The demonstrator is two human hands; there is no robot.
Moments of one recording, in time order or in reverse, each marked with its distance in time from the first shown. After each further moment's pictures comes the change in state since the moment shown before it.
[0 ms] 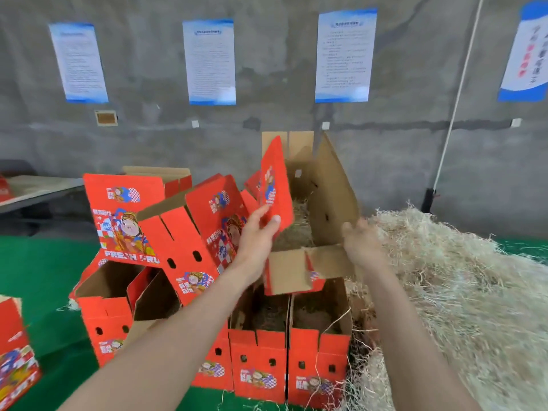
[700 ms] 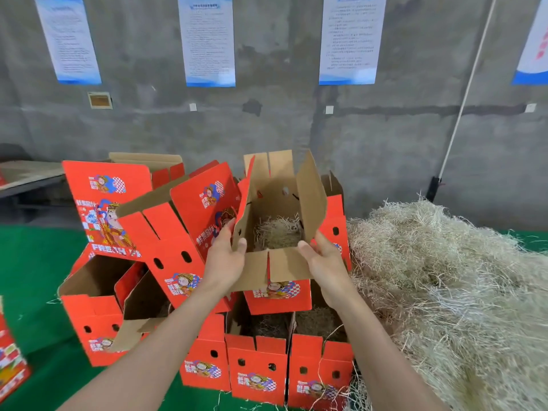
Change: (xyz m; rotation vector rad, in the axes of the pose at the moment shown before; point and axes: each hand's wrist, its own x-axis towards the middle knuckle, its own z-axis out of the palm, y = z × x) left_hand 0.027 -0.058 -0.054 0.538 0.070 0.025; right_hand 0.014 0.048 0.073 0.169 -0.283 0.024
